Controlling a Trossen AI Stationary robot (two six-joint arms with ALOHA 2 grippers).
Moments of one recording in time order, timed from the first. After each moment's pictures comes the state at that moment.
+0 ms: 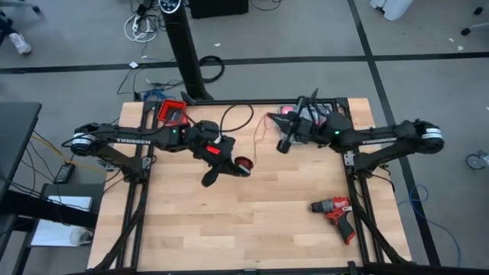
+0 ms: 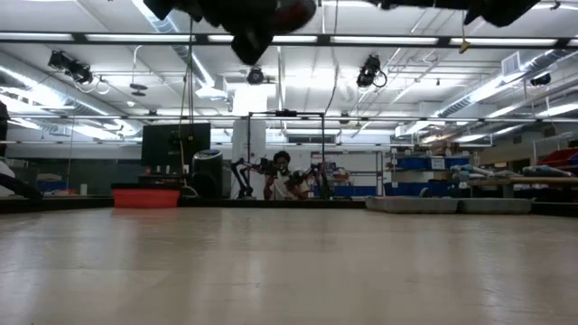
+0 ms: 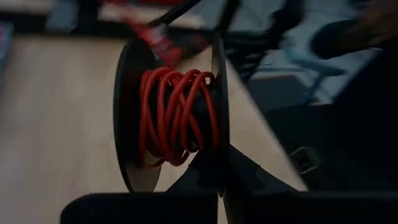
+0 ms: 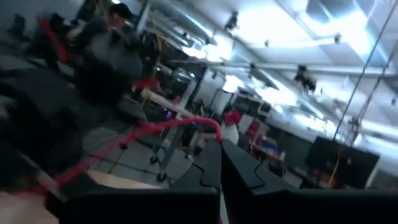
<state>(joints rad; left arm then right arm) 0.08 1.38 1.06 -0.18 0.51 -0.04 -0.10 1.17 0.72 0.79 0.19 -0.56</state>
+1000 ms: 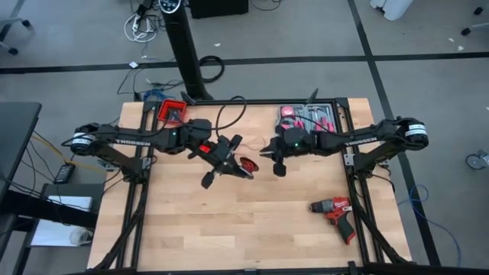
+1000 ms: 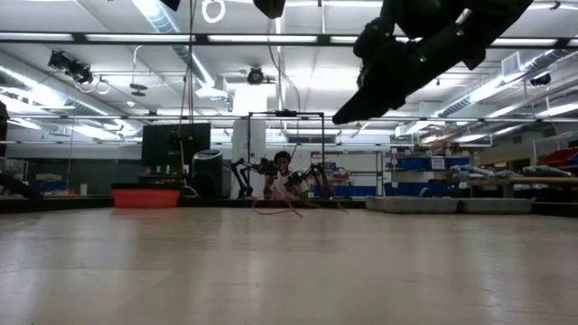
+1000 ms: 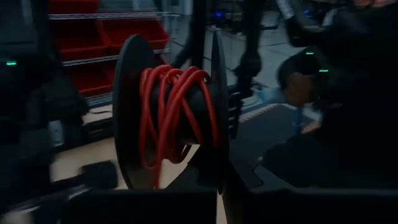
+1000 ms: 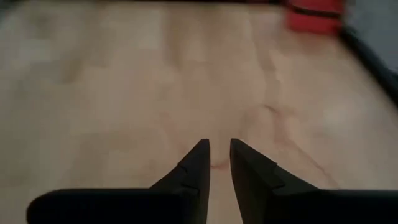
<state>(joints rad) 0.05 1.38 1.06 0.14 0.60 0.08 -0.09 1.37 0.72 0.13 0.02 -0.07</state>
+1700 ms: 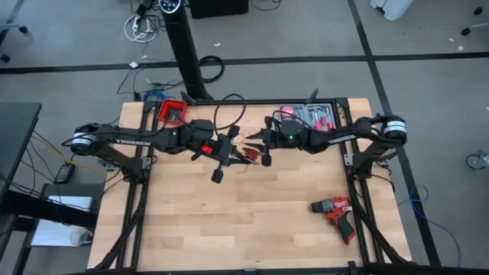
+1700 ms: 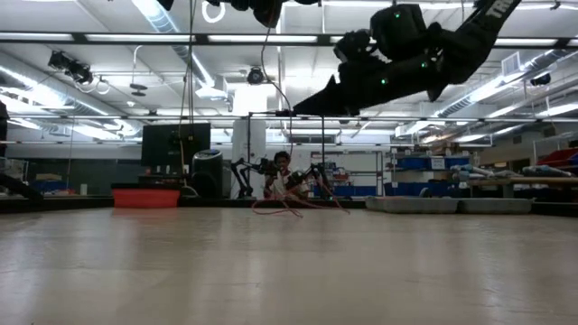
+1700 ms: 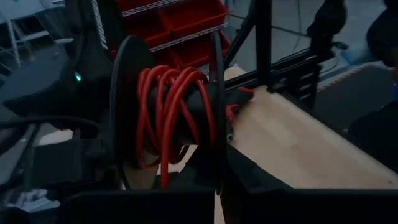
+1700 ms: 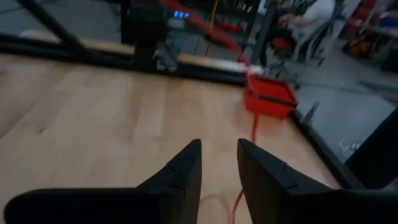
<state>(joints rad) 0.05 1.38 1.06 0.08 0.31 0.31 -0.20 1.59 0.72 0.67 -0.06 -0.23</state>
